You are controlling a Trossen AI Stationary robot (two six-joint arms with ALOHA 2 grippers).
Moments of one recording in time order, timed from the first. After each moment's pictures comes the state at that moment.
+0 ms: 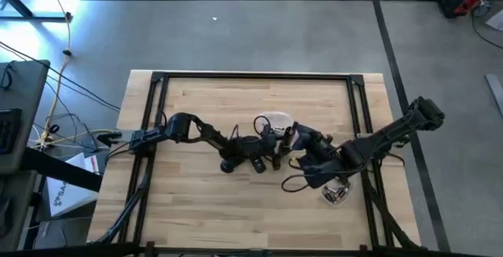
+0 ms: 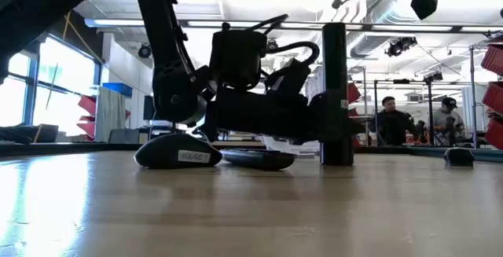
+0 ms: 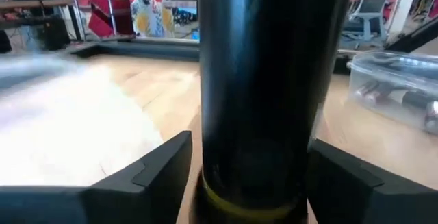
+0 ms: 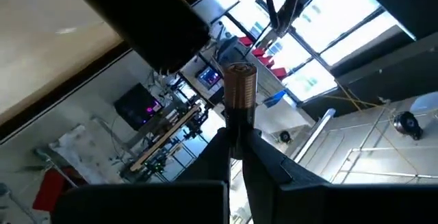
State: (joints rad) left arm -0.04 2.39 1.18 1.15 -0.28 -0.03; right arm 0.50 1.41 1.10 -0.77 1.27 -1.23
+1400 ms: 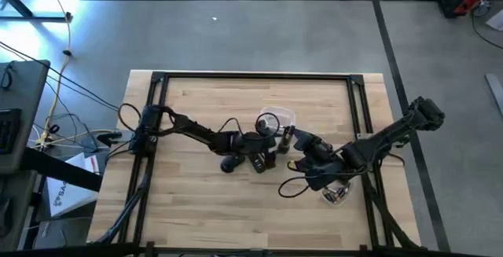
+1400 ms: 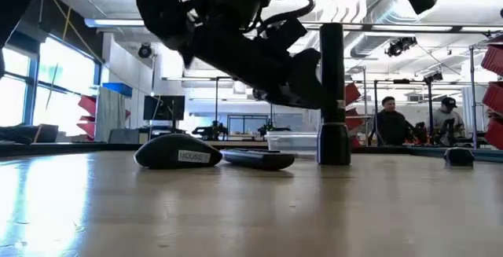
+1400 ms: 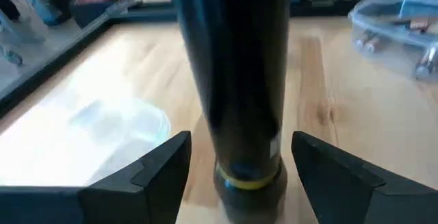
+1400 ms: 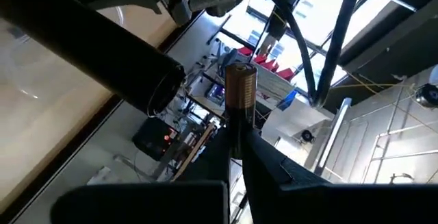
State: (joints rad) left arm -0.08 2.04 1.12 0.48 -0.35 -0.01; right arm 0.51 1.41 1.11 -0.68 1.22 -1.10
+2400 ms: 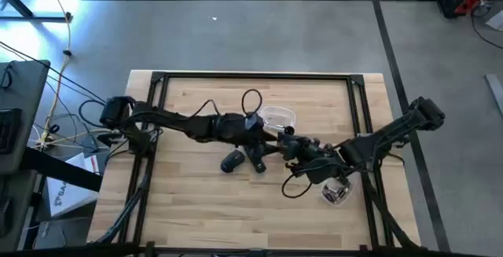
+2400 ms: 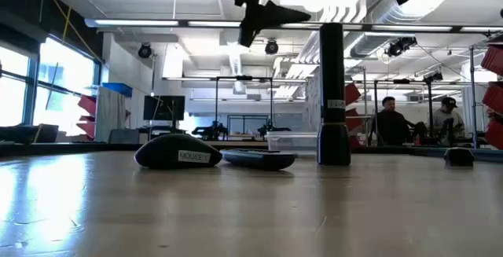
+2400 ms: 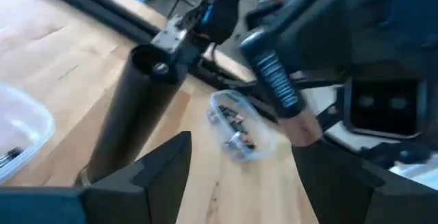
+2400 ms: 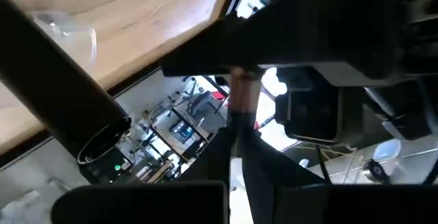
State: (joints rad) left arm -0.06 1.68 1.12 0.32 0.03 -0.58; right arm 0.47 1.42 1.11 -0.38 1.03 -1.61
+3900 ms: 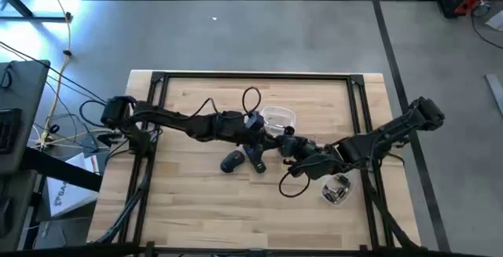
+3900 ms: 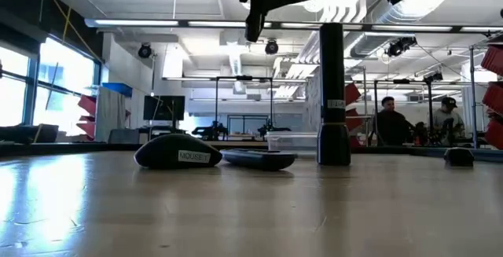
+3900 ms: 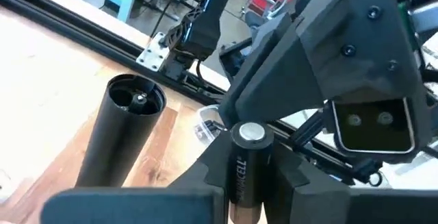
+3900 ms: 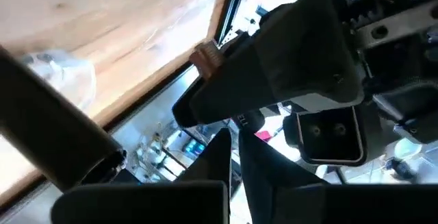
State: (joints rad) left arm -0.05 1.69 1.12 0.35 0.03 -0.50; right arm 0.44 1.42 1.10 -0.33 0.95 -1.51
